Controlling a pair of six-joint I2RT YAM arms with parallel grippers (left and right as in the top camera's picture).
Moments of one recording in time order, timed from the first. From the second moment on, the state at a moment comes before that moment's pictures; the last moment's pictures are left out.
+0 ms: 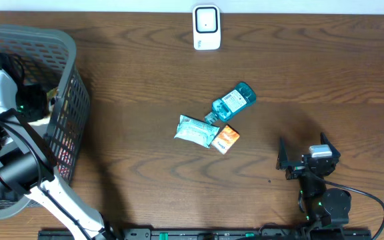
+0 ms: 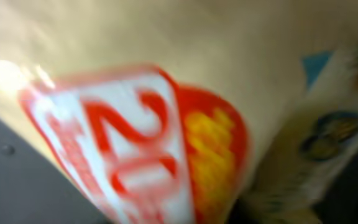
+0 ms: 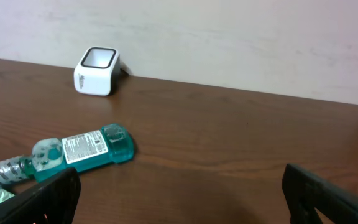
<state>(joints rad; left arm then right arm) 0.55 2.16 1.69 -1.04 0.03 -1.16 0.06 0.02 0.01 -0.07 -0.03 -0.08</state>
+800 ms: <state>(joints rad) 0.59 1.24 1.61 -0.90 0.27 -0.90 0.06 0.02 0.01 -0.07 -0.03 -0.08</state>
